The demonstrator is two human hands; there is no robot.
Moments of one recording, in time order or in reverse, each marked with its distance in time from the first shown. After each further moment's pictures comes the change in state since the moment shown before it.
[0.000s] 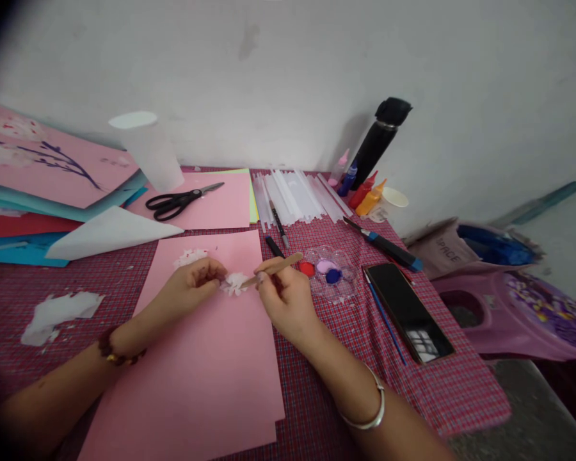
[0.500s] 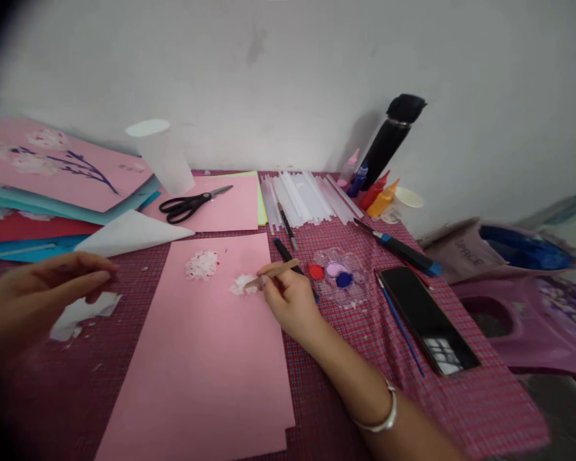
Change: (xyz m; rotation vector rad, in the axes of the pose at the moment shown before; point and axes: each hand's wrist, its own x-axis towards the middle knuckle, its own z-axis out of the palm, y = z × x) left_hand -0.069 0.023 -0.136 0.215 0.365 -0.226; right_hand 0.003 0.019 0.006 0.003 -0.079 0.053
